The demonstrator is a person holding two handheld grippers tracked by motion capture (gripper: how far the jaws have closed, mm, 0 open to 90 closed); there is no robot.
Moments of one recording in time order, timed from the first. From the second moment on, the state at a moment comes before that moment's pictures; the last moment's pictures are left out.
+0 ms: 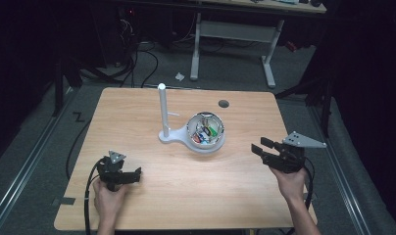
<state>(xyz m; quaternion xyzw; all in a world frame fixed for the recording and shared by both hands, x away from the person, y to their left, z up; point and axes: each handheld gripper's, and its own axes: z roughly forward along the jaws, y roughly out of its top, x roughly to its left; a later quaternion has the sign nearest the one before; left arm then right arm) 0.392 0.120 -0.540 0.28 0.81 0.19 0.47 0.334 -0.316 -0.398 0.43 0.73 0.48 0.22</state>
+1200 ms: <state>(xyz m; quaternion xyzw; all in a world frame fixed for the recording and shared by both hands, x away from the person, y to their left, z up) 0.392 0.119 -0.540 0.28 0.82 0.18 0.47 0.346 -0.299 -0.456 0.45 0.75 0.45 0.20</state>
